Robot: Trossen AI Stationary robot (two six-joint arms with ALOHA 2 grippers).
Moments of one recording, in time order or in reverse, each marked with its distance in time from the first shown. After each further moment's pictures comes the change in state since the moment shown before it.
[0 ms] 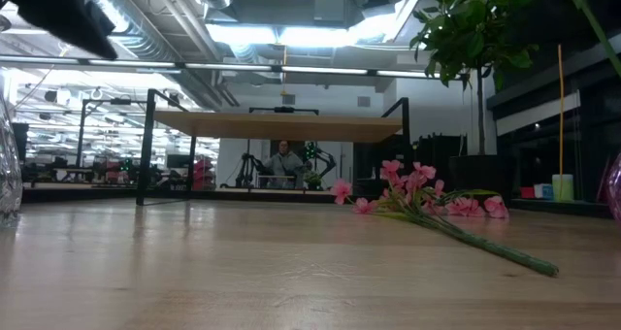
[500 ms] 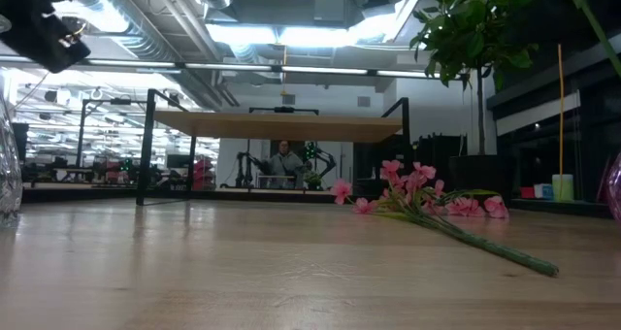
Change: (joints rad) left arm -0.025 -0.168 -0.059 -0.107 0.247 -0.144; right arm 0.000 0.000 0.000 0.006 -0.002 -0.002
